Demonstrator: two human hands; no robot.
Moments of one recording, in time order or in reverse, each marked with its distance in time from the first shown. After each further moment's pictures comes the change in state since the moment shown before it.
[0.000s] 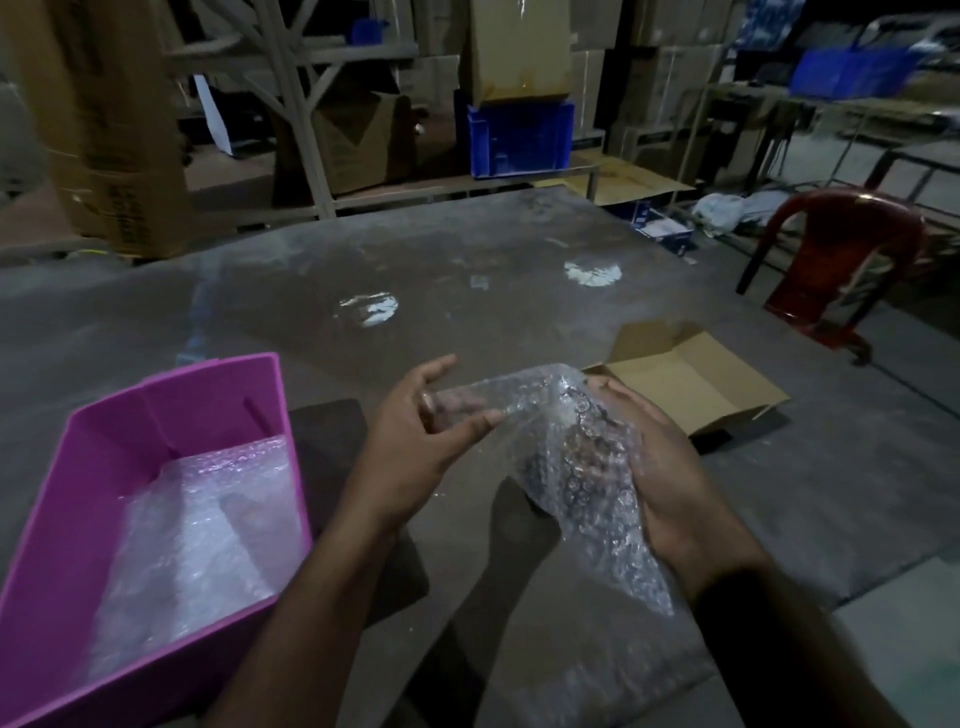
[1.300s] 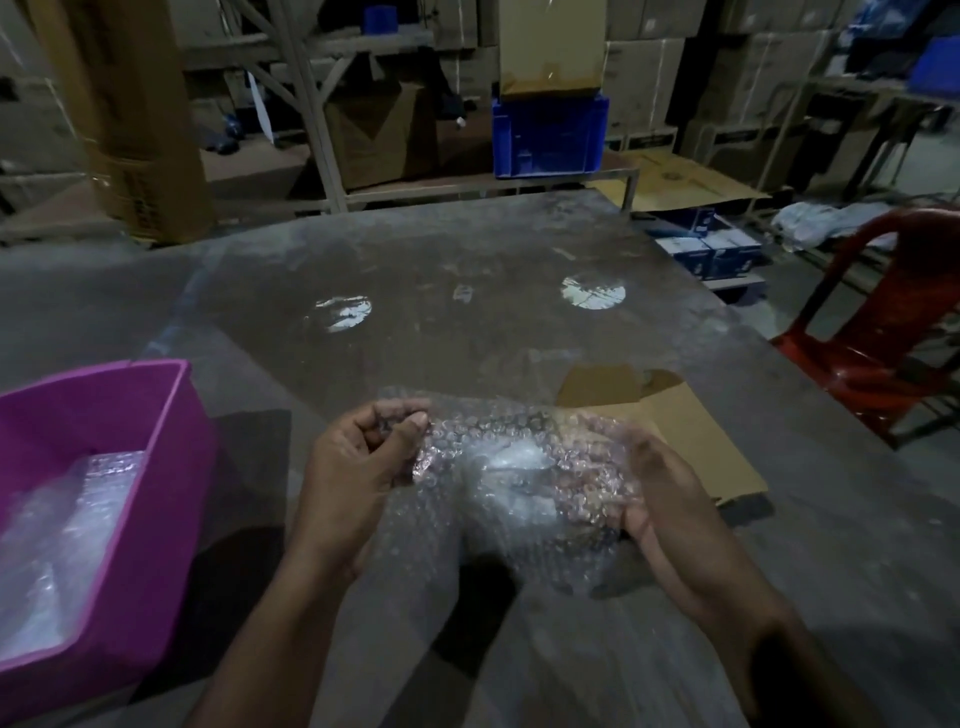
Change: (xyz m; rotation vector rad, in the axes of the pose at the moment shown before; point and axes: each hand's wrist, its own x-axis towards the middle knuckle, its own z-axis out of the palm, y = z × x) left_hand 0.050 -0.004 0.124 -0.217 0.348 -0.038; right_hand 0.092 -0.035 -0.163 -0.185 -0.189 -0.020
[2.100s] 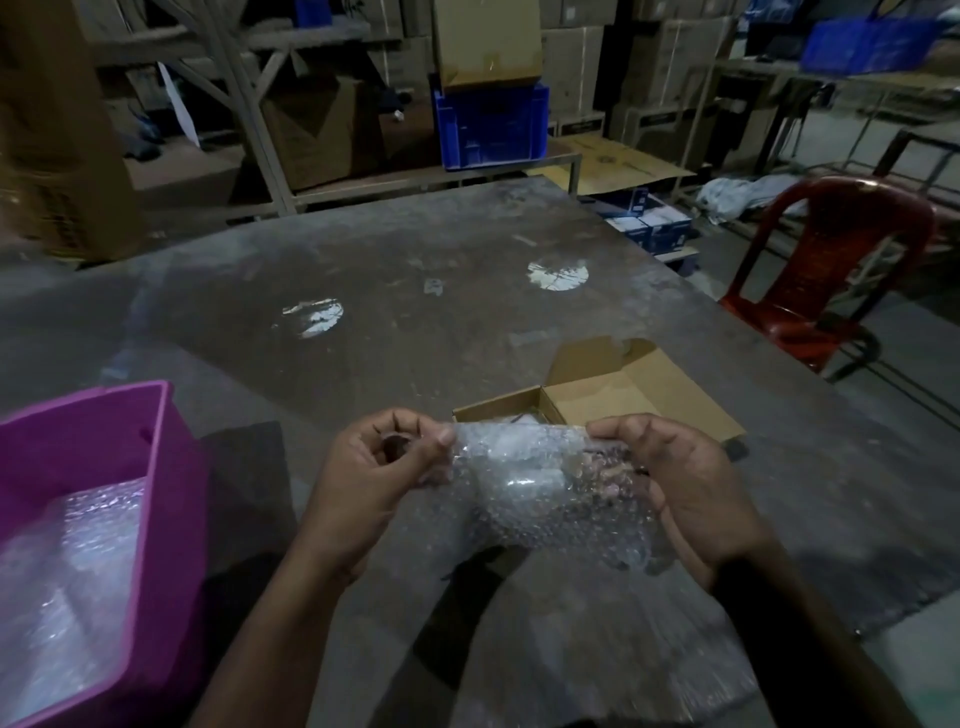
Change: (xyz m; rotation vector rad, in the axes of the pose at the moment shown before) left_hand -0.003 0.009 -0.037 -0.029 -0.337 -0.021; right_hand -0.037 -0.009 0.031 -0.041 0.139 -0.118
